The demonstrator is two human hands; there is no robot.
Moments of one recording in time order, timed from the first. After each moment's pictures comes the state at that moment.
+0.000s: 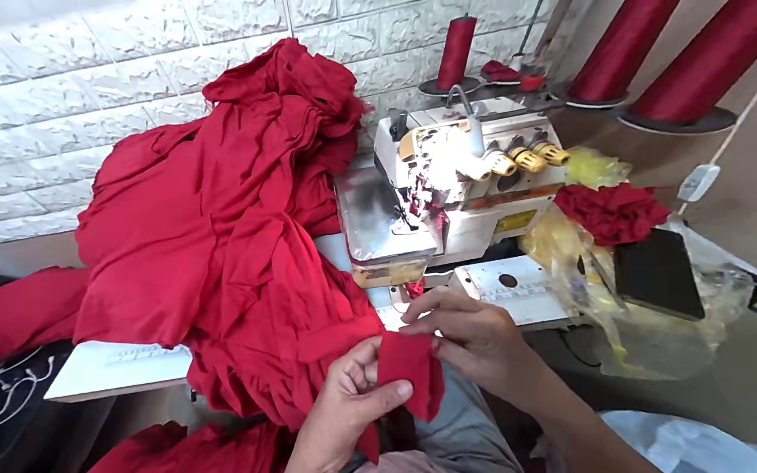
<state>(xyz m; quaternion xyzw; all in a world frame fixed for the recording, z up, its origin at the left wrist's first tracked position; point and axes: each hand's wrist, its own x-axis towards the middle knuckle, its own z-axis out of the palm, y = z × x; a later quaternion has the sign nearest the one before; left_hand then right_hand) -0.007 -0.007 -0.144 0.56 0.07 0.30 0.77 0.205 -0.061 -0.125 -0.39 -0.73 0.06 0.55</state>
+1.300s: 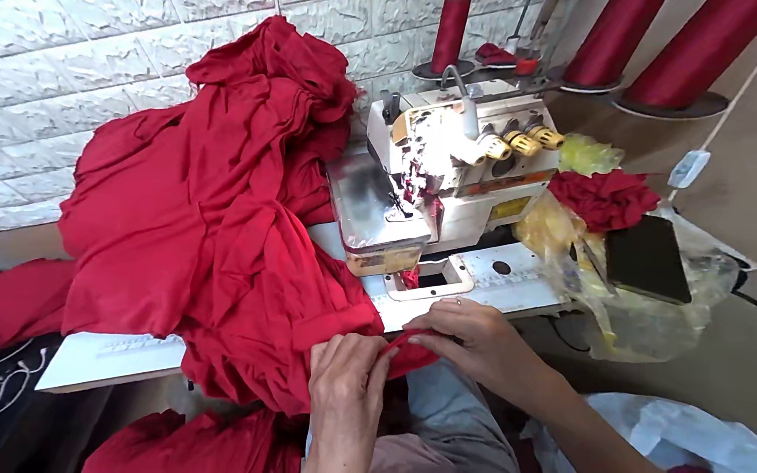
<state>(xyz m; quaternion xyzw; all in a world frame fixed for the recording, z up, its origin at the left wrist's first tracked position) 0.005 -0.027 -0.144 0.84 0.30 0.44 0.11 0.206 -0.080 -0.148 -0.53 -0.73 -0.01 0.44</state>
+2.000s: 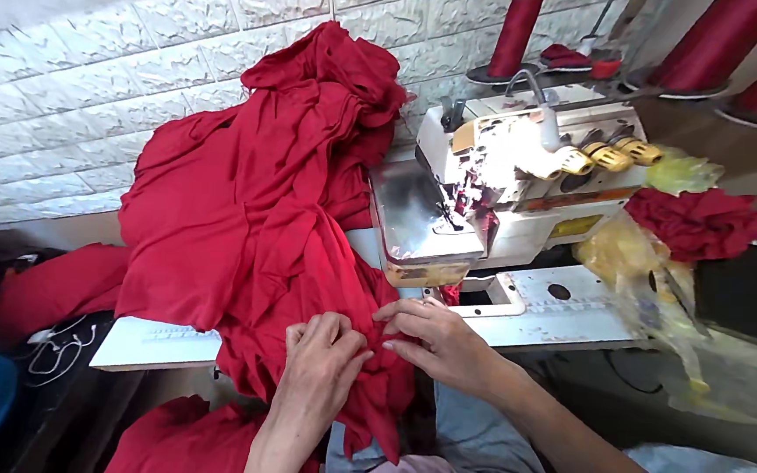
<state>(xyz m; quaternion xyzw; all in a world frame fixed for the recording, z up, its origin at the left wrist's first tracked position) -0.052 0.038 -0.131 0.91 0.24 0.33 0.01 0.170 -0.012 -0.158 -0.44 -0.78 0.06 0.44</state>
